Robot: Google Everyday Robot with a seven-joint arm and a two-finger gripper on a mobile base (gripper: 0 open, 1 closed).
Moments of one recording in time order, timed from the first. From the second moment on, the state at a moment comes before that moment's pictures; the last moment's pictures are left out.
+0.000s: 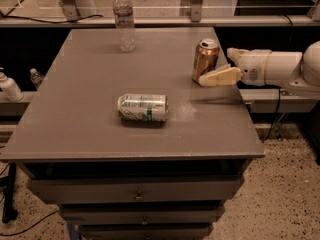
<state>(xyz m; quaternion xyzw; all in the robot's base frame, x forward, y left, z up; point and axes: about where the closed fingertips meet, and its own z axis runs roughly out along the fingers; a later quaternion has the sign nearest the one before) 0.665 -0.169 0.874 -0.36 0.72 0.26 0.53</state>
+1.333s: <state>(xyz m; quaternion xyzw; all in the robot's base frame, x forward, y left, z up) 0.681 -0.122 0.880 -0.37 0.68 0.31 0.55</state>
